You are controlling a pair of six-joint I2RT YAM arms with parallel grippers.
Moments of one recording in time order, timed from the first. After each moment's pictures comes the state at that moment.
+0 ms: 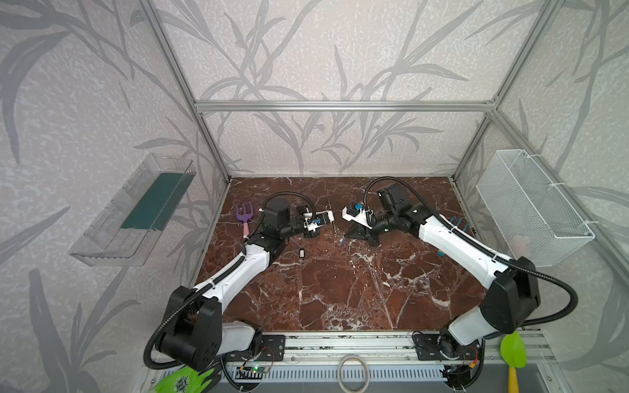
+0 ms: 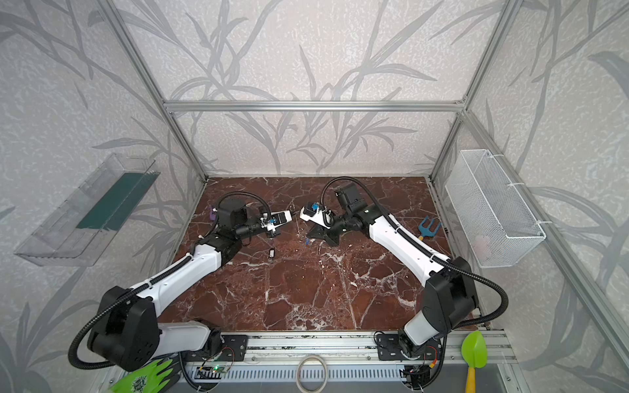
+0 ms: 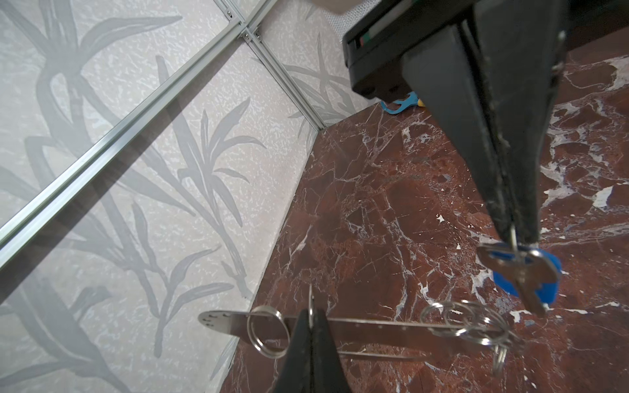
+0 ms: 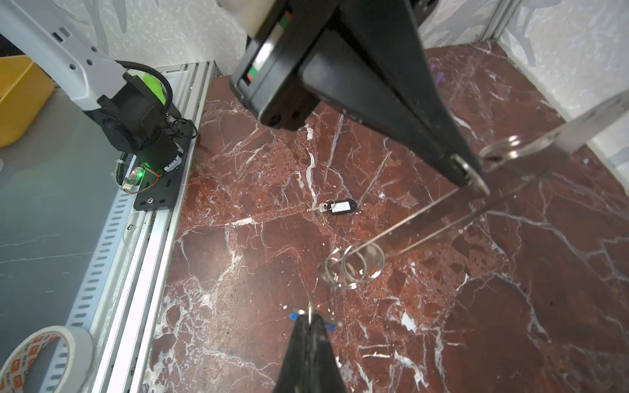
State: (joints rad) left arm -0.36 1.32 0.84 0.24 0.65 0.87; right arm 0.55 1.54 1.29 -0.59 -0.77 -0.55
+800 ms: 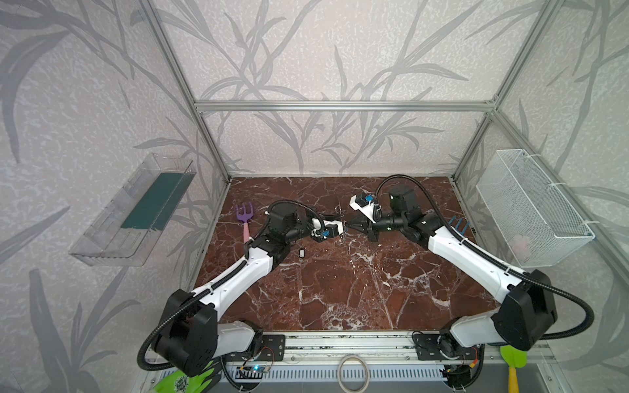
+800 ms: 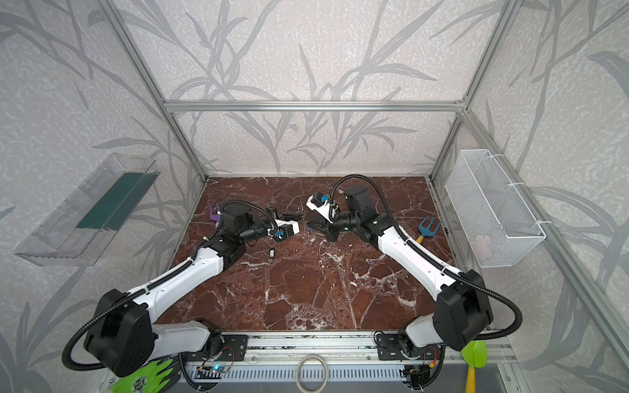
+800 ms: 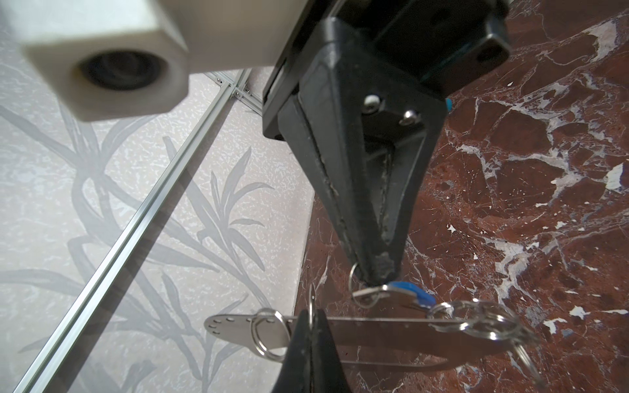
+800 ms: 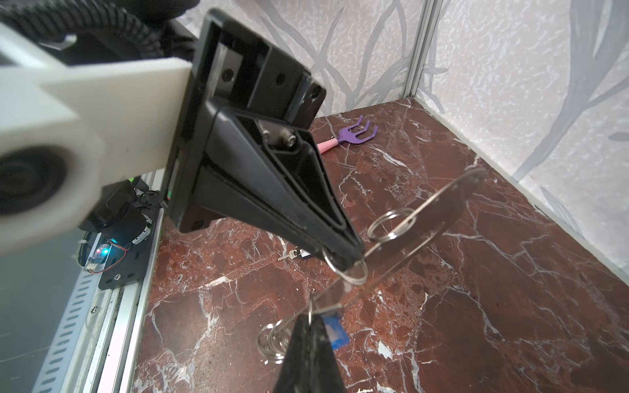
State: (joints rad) left arm -0.46 1.28 0.84 0.25 0.62 1.06; right arm 0.54 1.44 1.17 -0.25 -0.73 -0.29
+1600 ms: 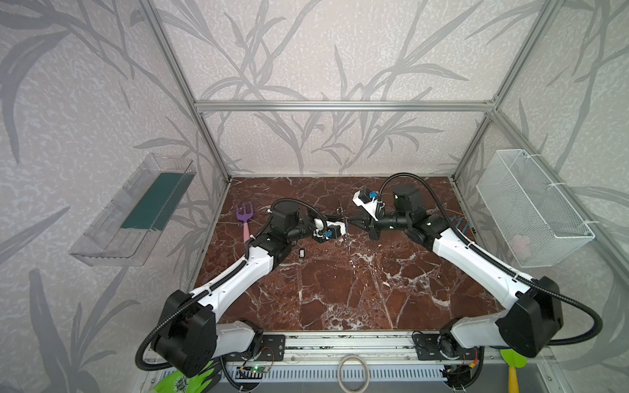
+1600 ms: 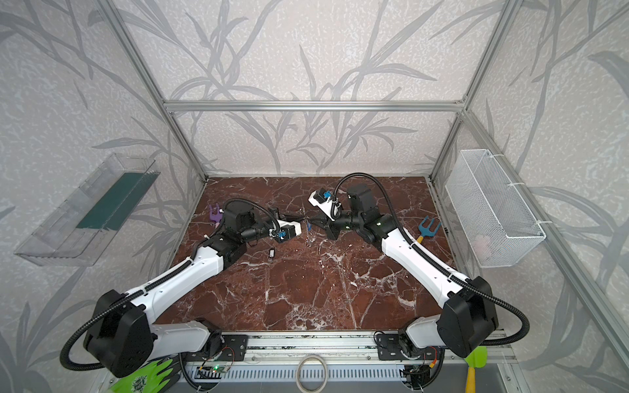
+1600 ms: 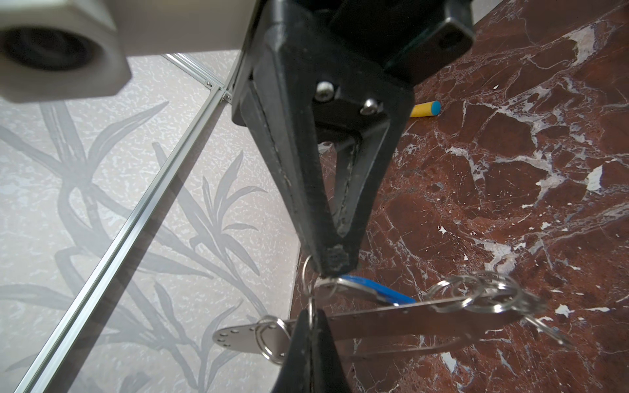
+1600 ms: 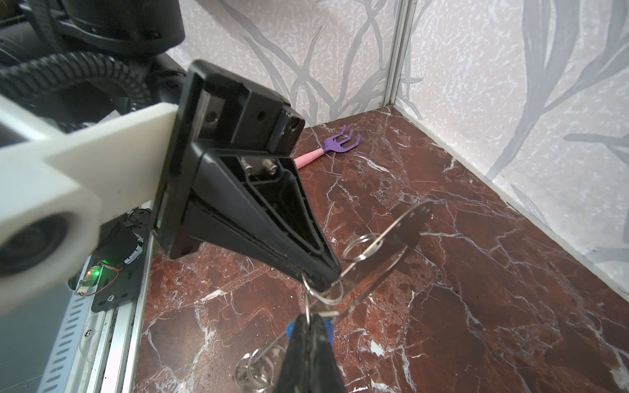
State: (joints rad) left arm -0.48 1.28 0.87 0.18 0.61 1.07; right arm 0.54 1.40 1.17 -0.25 -0.67 -0.23
